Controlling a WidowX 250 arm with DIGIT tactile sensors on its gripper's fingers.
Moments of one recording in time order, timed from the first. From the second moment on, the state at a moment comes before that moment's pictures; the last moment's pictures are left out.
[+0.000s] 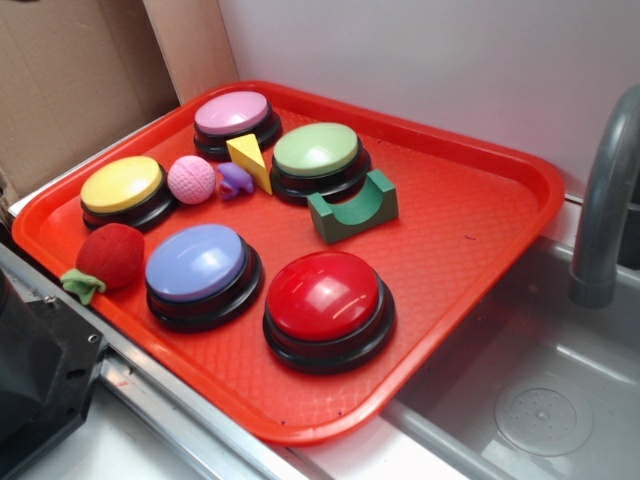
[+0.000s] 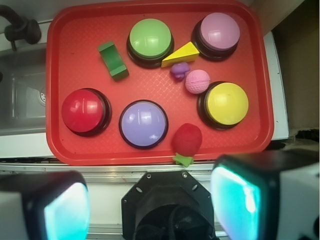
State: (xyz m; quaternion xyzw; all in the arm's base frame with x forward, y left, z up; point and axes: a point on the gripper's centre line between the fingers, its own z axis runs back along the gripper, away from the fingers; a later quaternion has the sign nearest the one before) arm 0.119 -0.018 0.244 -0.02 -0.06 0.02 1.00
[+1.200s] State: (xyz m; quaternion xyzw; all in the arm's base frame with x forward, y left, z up) arm 0.209 -0.035 0.144 -0.03 -0.17 0.16 0.97
